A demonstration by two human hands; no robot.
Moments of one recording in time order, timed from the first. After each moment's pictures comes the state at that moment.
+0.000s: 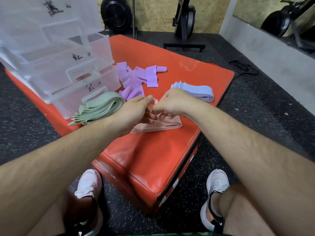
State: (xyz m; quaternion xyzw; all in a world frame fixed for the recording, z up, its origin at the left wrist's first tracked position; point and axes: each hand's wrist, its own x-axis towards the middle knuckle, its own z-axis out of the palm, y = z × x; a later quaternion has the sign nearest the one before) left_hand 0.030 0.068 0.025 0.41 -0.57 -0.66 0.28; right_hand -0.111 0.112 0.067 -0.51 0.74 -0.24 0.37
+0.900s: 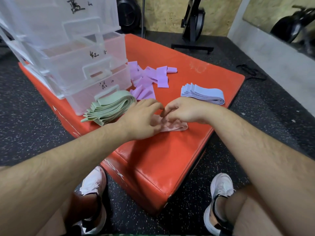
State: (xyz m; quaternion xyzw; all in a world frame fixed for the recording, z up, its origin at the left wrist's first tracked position) left_hand 0.069 0.060 0.007 0.32 -0.93 -0.09 0.16; right_hand -0.117 0.110 0.055 -0.61 0.68 -0.15 0.39
